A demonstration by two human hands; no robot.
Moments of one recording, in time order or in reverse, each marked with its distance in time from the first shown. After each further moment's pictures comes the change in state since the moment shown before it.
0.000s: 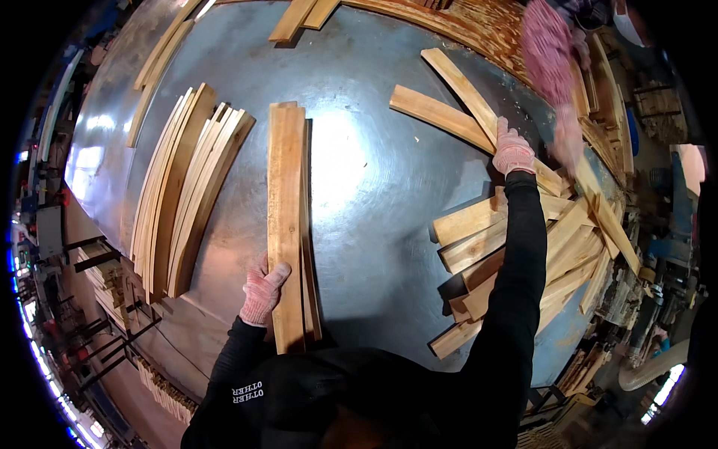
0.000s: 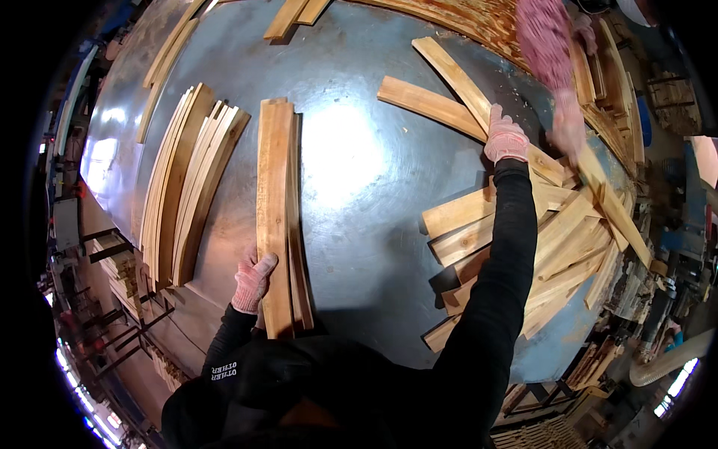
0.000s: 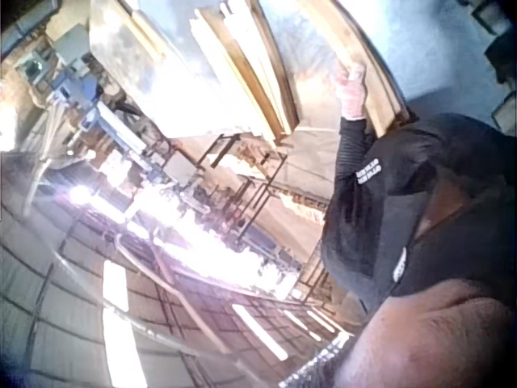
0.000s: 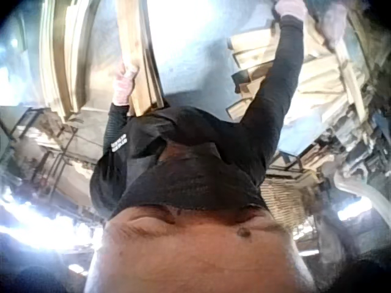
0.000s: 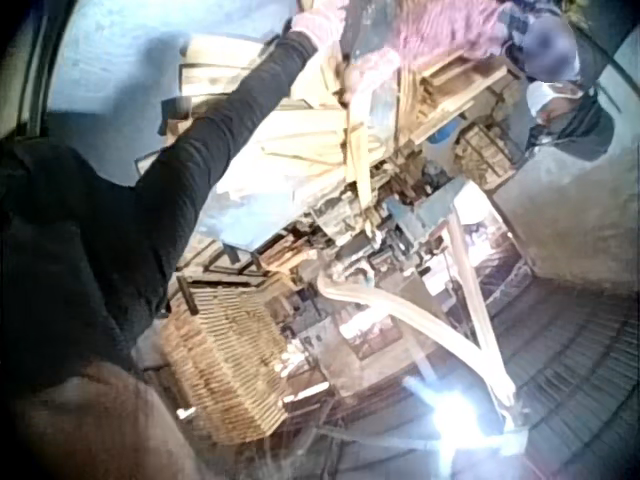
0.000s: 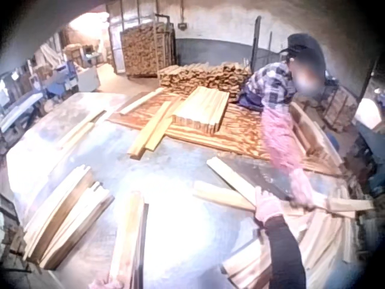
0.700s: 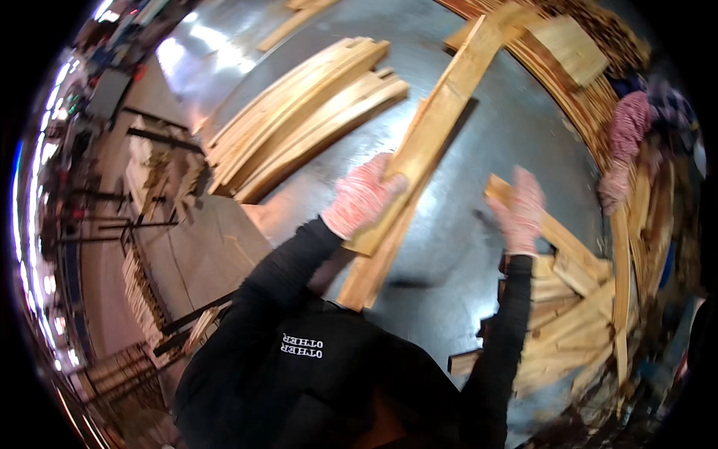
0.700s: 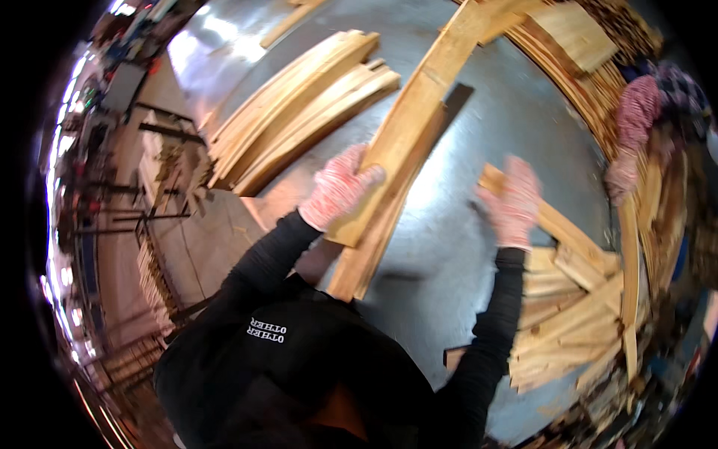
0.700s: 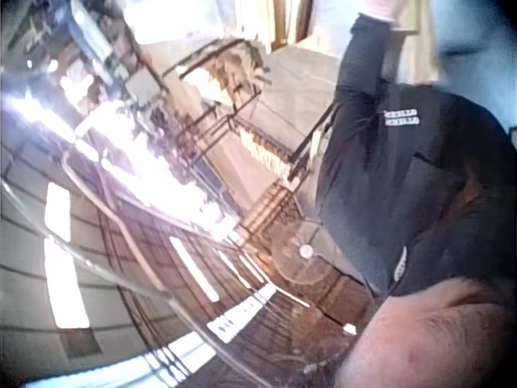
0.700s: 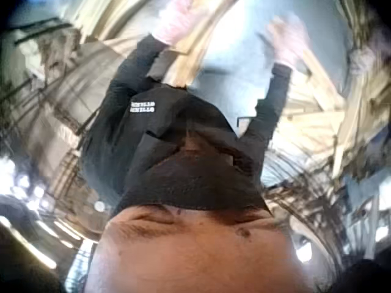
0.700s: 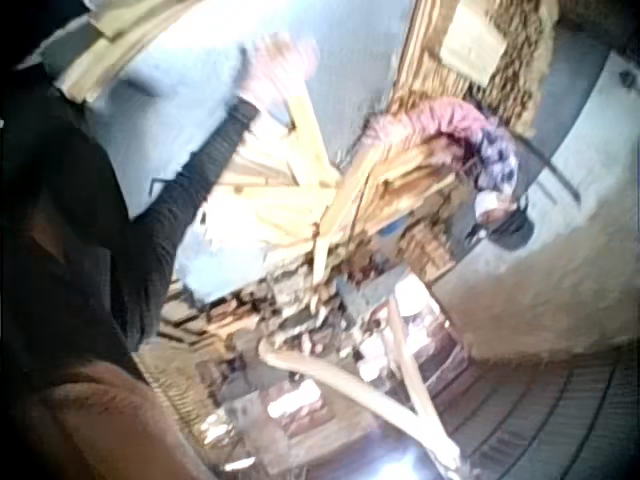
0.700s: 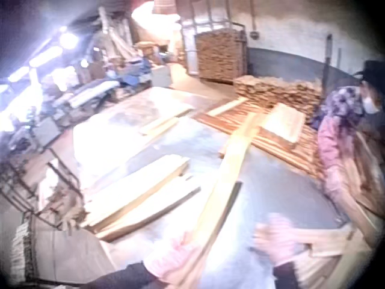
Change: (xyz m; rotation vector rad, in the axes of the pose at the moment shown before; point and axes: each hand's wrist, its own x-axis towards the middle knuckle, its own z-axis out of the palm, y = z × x) left_hand 0.017 0.095 0.005 0.720 0.342 0.386; right_hand -0.147 -0.177 -0.059 0.494 0.363 -0.526
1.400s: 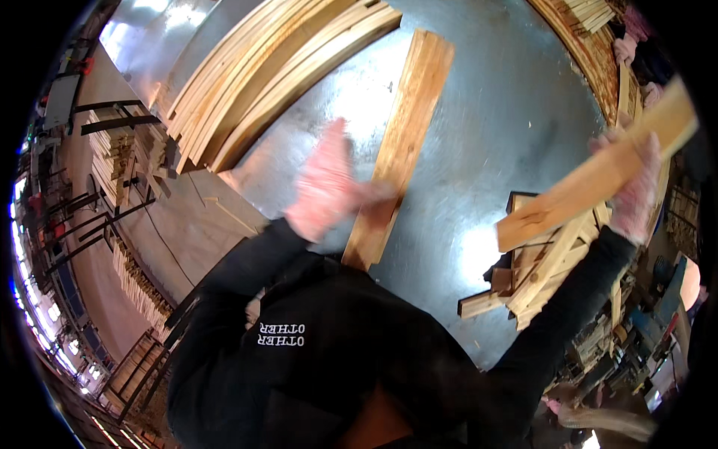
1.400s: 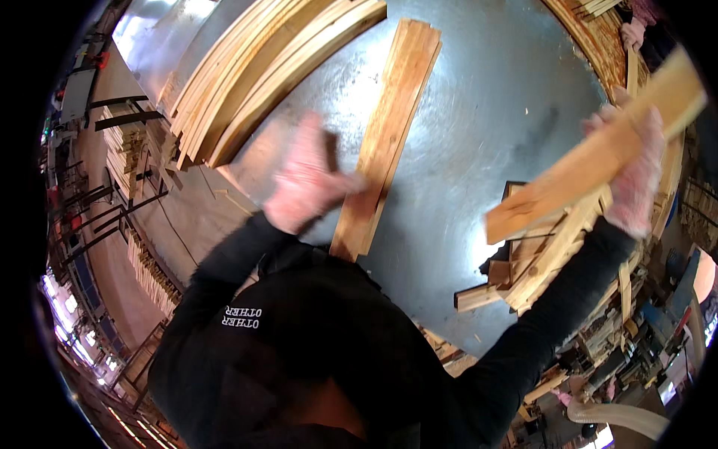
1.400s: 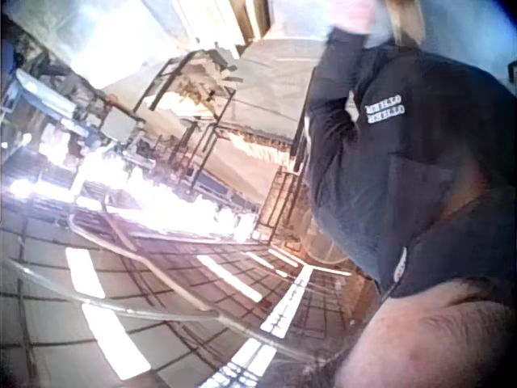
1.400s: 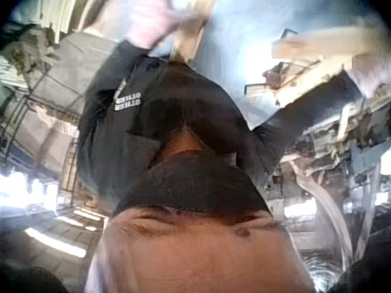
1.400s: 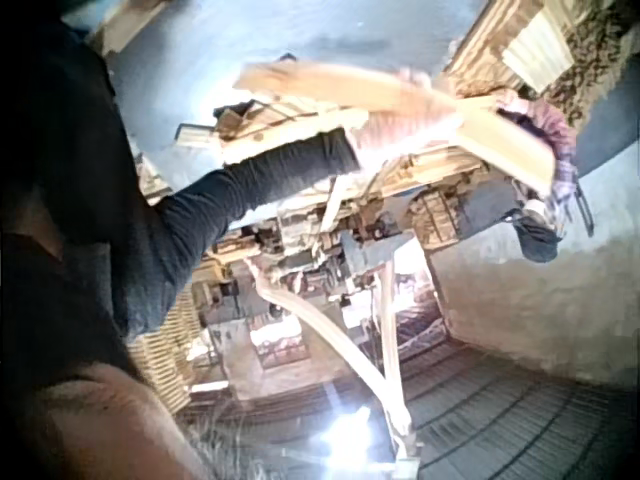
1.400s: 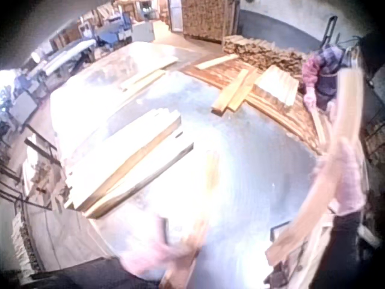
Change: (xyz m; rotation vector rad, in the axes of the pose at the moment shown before) left_hand -0.064 -0.061 -0.002 0.135 0.017 0.251; right_hand 0.050 0.026 -0.181 1.570 -0.105 0.520
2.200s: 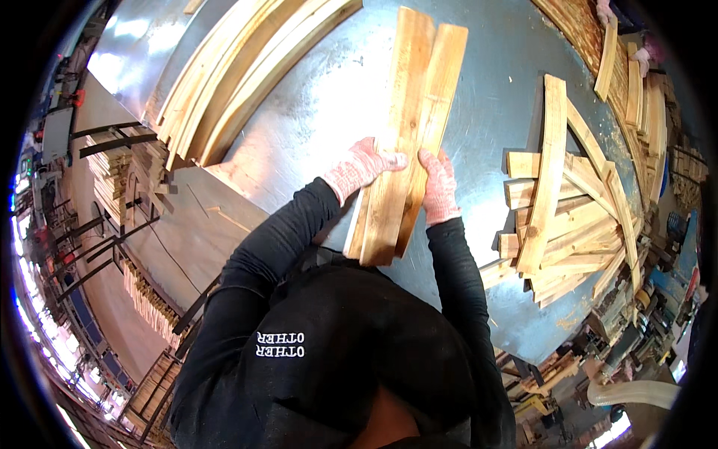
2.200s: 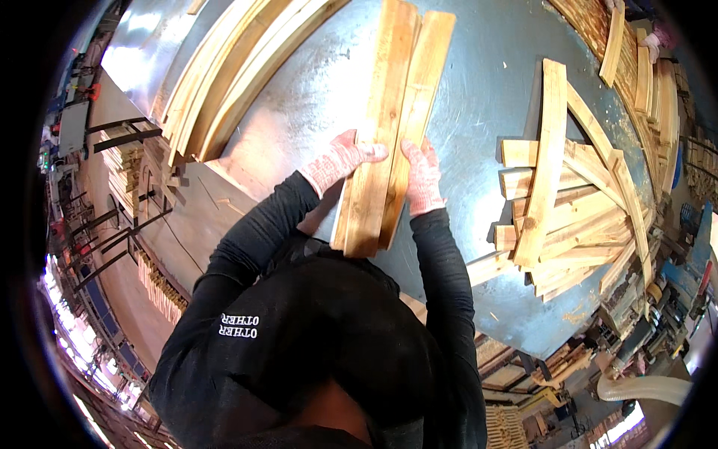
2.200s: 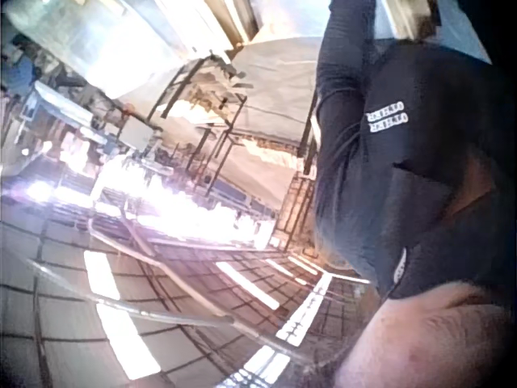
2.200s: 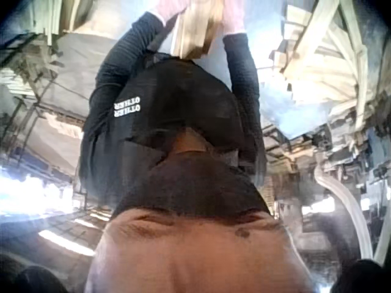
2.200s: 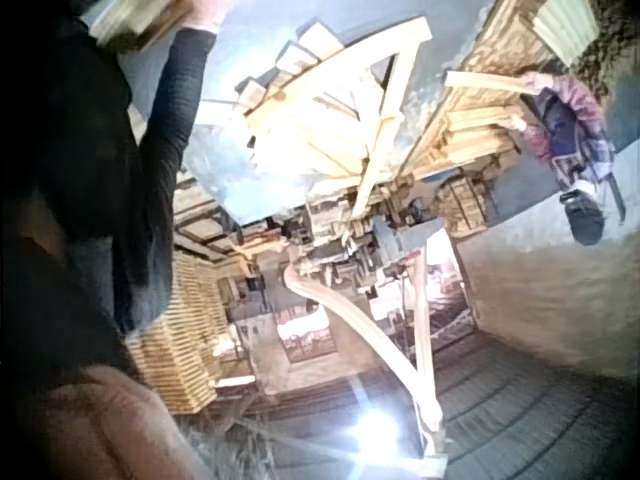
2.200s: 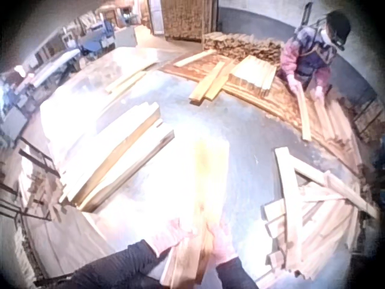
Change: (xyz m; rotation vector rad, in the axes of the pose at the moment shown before) left_hand -0.001 0.008 0.098 -0.736 -0.600 -0.617; right_hand -0.097 0.347 0.080 0.346 0.090 0.153
